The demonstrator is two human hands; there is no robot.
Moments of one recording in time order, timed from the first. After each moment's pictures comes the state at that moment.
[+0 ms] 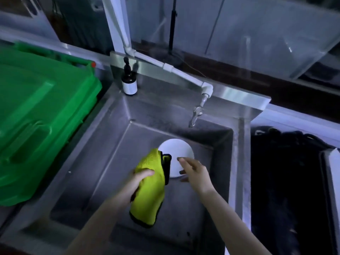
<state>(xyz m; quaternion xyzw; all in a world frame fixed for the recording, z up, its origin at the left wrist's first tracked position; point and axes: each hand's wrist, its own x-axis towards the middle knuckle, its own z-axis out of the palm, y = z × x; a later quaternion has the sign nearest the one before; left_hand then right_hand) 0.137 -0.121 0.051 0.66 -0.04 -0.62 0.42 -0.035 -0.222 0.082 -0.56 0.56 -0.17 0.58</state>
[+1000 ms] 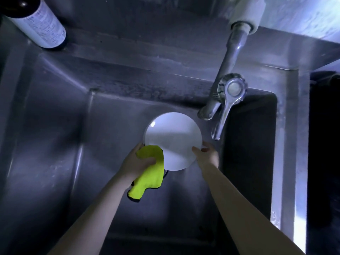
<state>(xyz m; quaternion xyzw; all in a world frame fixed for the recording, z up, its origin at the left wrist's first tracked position) 0.181 -0.250 -0.153 0.73 -0.19 -0.60 0.26 -0.033 -0.339 -0.172 -0.34 0.80 -0.11 0.49</state>
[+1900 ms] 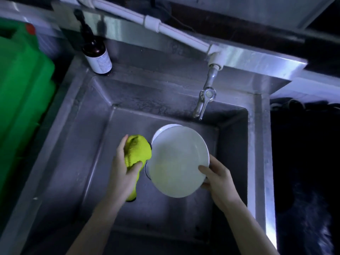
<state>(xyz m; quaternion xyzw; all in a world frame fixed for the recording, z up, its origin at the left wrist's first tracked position) 0.179 -0.176 -0.013 0.78 -0.34 -0.34 0.41 -0.059 -0.259 0.003 -0.38 0.58 -0.25 0.67</state>
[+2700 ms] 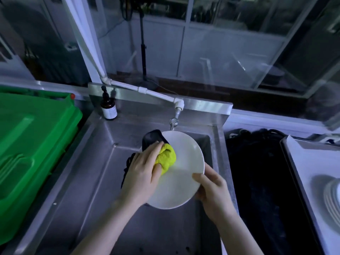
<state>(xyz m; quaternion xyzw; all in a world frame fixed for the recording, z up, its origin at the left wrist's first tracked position) 0.102 -0.146 0.126 0.66 -0.66 -0.08 0.35 -0.101 -0.177 0.139 -0.43 0.43 -0.39 0.69</state>
